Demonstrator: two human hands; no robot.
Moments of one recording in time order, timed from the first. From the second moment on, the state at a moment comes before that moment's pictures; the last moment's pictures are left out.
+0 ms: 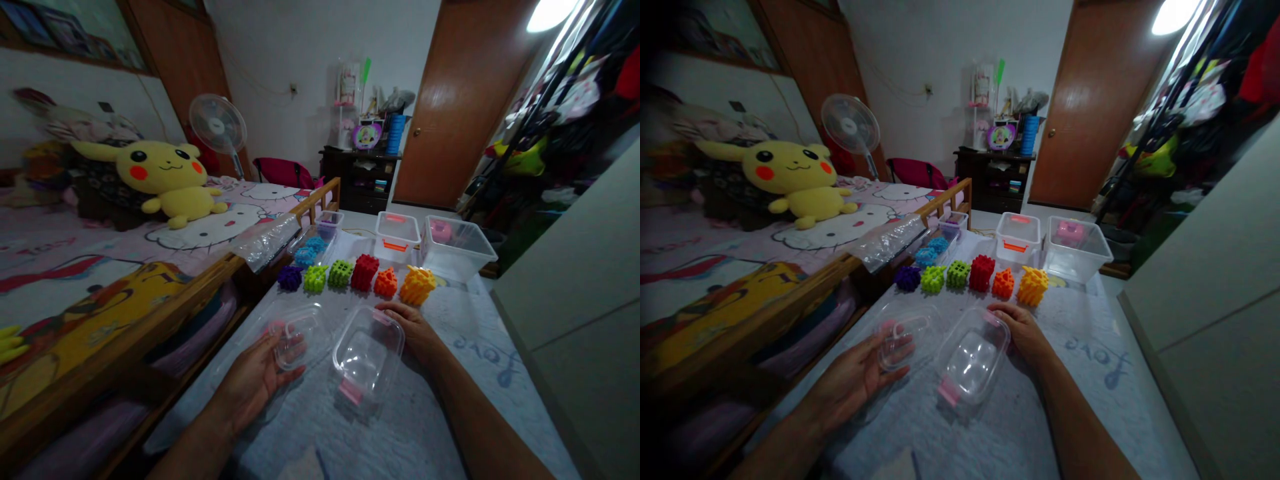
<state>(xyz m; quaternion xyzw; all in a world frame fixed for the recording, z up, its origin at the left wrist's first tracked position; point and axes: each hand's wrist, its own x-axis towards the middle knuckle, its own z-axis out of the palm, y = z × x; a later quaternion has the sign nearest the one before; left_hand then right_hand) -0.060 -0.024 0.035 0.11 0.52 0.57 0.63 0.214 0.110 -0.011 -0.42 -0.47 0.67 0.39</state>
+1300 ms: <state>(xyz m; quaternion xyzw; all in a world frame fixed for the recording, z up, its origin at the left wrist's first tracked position) -0.040 -0.044 0.010 0.68 0.60 0.40 0.14 0.227 0.121 0.004 -0.46 -0.62 0.50 0.39</state>
